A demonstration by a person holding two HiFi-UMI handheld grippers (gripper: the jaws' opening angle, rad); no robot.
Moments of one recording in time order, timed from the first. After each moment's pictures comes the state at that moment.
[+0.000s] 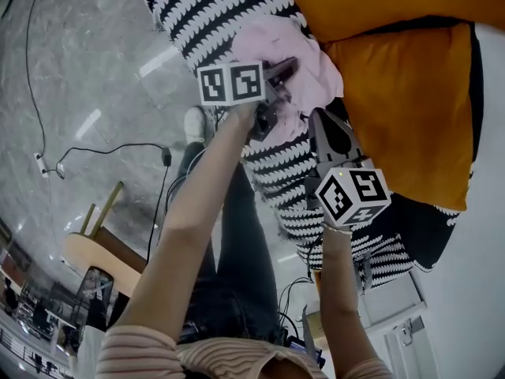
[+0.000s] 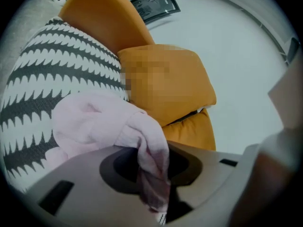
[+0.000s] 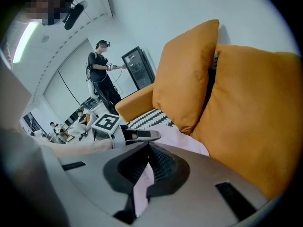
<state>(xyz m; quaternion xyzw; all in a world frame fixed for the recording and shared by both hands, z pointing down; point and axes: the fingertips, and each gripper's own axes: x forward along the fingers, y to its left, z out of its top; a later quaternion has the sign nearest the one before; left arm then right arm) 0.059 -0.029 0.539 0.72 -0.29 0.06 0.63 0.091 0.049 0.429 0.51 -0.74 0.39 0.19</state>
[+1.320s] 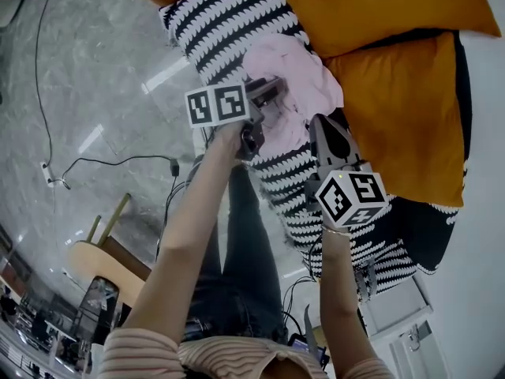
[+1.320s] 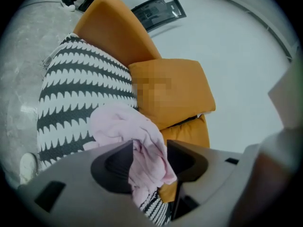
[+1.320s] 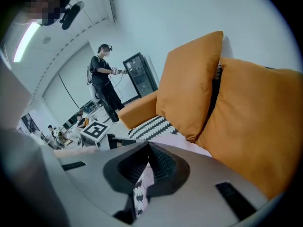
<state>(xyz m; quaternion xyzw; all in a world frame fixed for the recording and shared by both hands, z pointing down) 0.006 -0.002 0.501 0.69 -0.31 0.07 0.65 0.077 0.052 0.387 0.53 -0.74 0.37 0.16</state>
